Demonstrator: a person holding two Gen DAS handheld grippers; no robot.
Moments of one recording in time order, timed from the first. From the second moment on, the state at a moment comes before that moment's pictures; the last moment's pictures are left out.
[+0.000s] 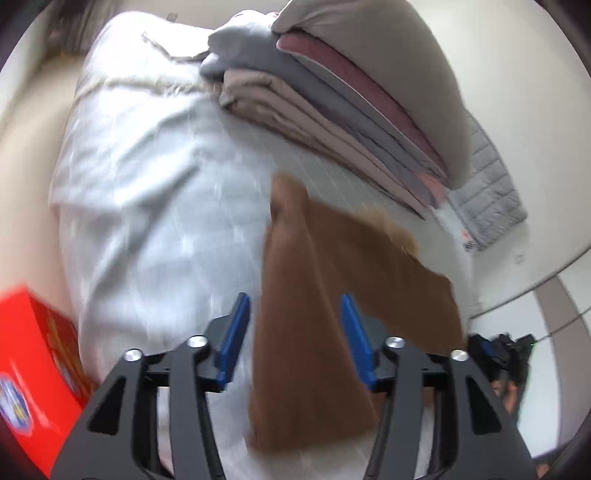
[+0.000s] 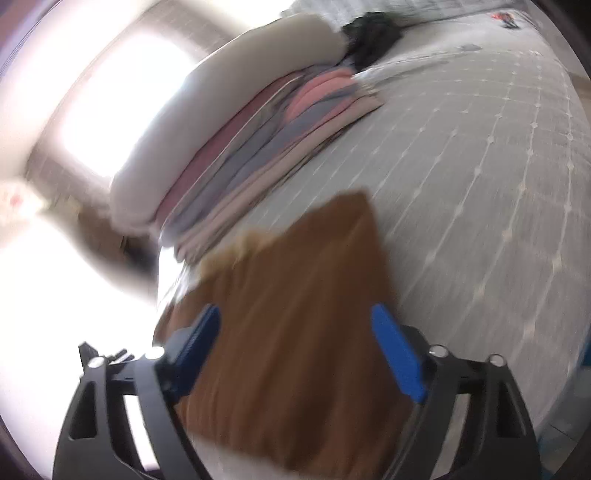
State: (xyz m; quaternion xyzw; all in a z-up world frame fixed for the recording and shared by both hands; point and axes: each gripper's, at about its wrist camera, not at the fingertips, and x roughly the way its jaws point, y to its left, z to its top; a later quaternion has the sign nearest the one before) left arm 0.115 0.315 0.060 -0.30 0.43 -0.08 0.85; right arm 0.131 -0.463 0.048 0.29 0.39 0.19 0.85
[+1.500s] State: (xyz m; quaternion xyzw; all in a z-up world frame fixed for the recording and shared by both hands) left arm 0.076 0.221 -0.072 -0.47 0.42 -0.05 0.77; right arm 0.130 -0.457 -0.072 0.45 0.46 0.20 0.74
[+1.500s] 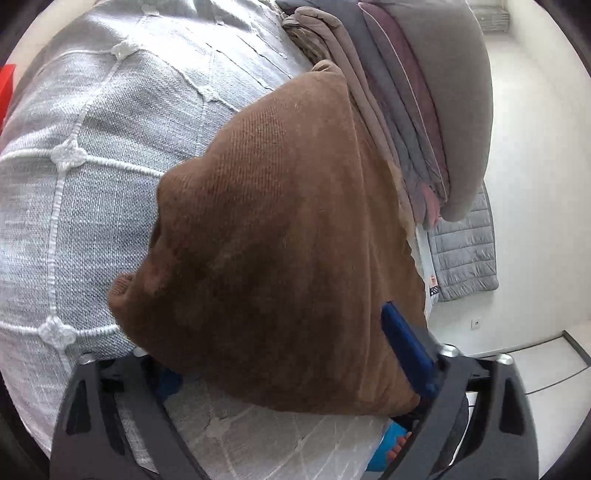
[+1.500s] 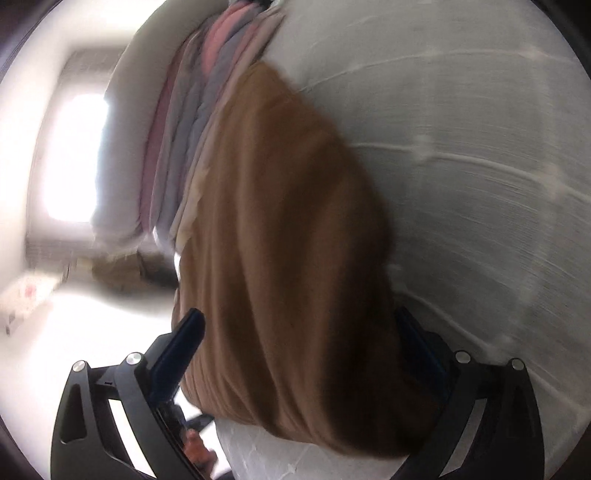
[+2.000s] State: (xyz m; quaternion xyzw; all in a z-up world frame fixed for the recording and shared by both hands) left arm 0.050 0.213 0.025 -0.37 0.38 -0.10 0.84; right arm 0.086 -0.457 -0.002 0.45 0.38 0.28 0.75
